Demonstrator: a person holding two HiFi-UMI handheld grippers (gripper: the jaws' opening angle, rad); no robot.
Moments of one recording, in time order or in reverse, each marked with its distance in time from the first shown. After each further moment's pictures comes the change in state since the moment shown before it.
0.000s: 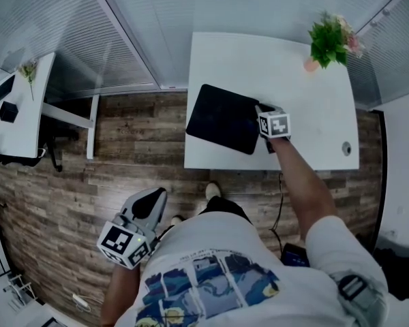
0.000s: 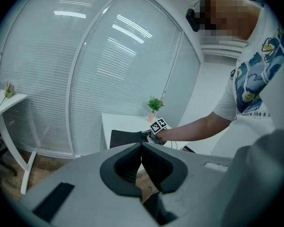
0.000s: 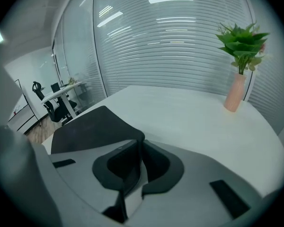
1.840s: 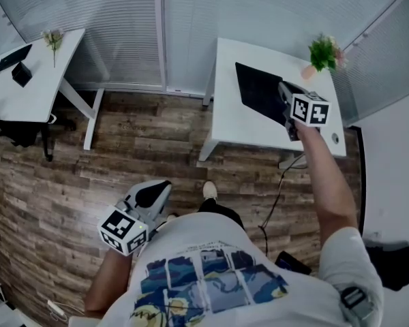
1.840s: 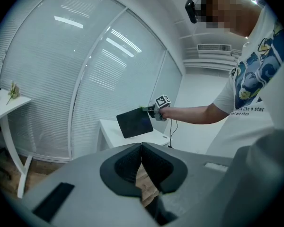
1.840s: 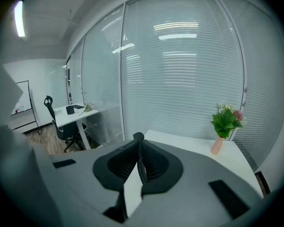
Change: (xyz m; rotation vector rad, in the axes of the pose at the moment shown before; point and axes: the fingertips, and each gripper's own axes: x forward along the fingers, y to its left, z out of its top) left arm -0.217 0.013 -0.074 0.058 -0.128 -0.146; right arm -0.248 0.184 0.141 -0.062 -0.312 -0.014
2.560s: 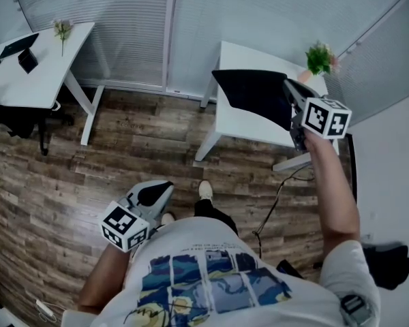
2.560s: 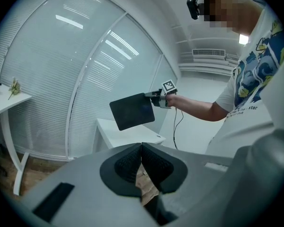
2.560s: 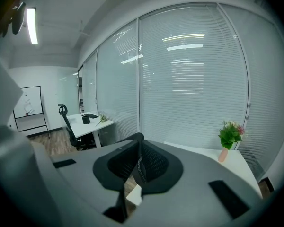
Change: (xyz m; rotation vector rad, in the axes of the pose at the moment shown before) left arm -0.062 -0.019 -0.030 0.003 -0.032 -0.055; right arm -0.111 0.127 0.069 -0.016 -0.091 0.088
